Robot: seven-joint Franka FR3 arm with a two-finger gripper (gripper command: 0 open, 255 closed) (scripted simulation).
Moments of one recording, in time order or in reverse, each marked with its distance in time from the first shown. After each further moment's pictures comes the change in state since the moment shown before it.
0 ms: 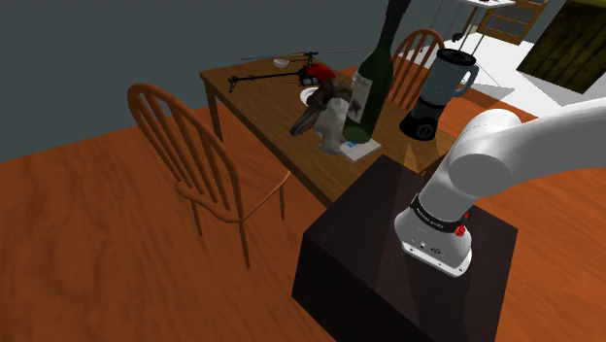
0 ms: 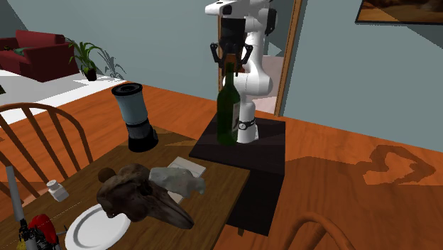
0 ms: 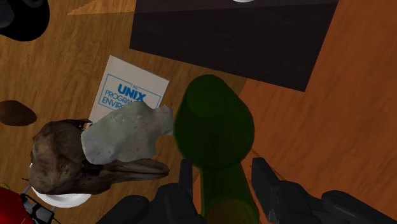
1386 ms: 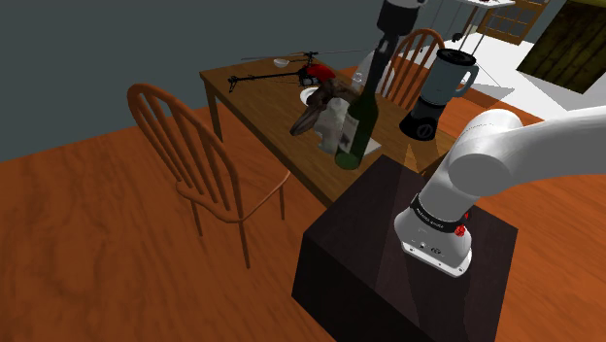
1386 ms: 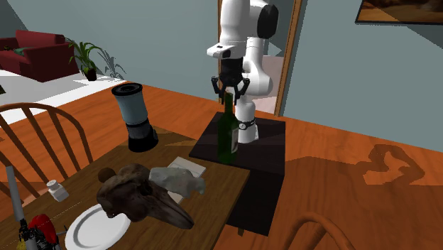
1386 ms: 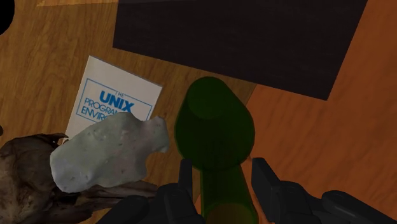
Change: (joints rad) arm -0.005 -0.088 -0.011 -0.338 -0.012 0.251 0.009
